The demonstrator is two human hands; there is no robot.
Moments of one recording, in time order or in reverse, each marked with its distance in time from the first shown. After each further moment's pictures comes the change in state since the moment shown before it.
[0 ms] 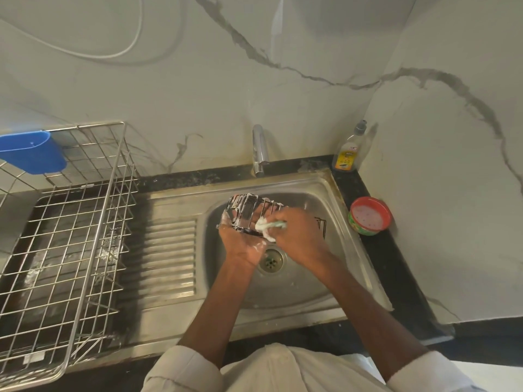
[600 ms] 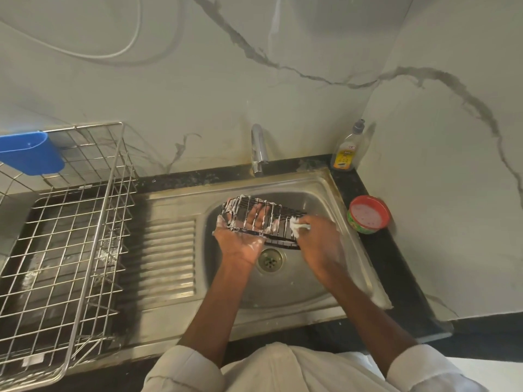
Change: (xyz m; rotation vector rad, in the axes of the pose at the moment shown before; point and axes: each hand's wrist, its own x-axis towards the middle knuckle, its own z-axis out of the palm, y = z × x) left_hand 0.004 0.008 -0.006 -0.122 0.074 -0.001; right_hand -0.012 0.037 -0.002 -0.231 0.239 0.329
